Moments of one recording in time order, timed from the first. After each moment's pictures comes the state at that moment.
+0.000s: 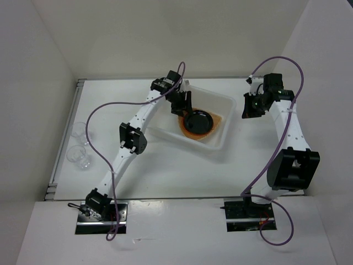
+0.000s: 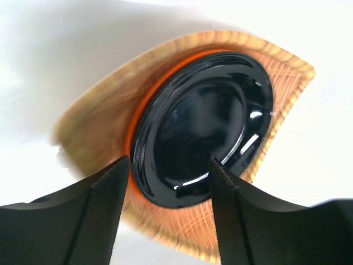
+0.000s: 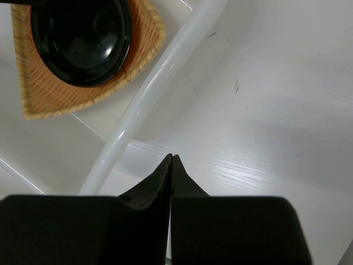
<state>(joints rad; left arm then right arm) -0.47 2.88 3.05 -1.21 0.49 -0.43 -0.12 1.53 1.45 -0.93 -0.32 -0.18</state>
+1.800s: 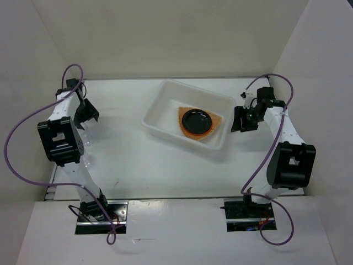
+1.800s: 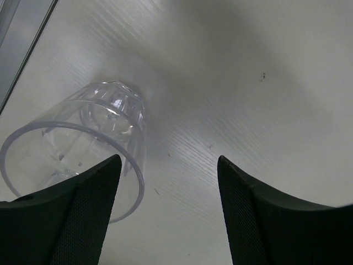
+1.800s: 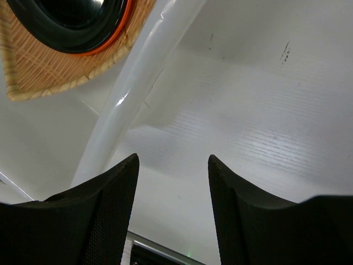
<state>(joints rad) 0.29 1.95 1.63 -0.92 -0.15 -0.48 -0.12 1.55 1.23 -0.85 -0.40 -0.15</state>
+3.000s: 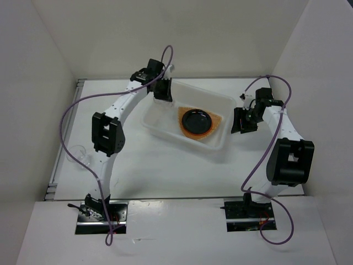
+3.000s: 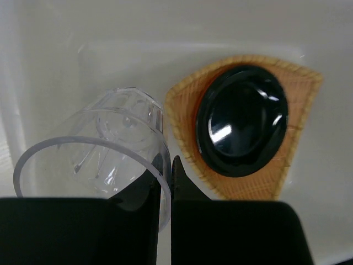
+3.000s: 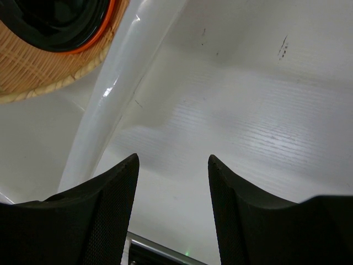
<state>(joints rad) -0.37 2.23 2.22 -0.78 0.29 -0.21 -0.12 1.59 1.23 -0.85 -0.38 -0.15</state>
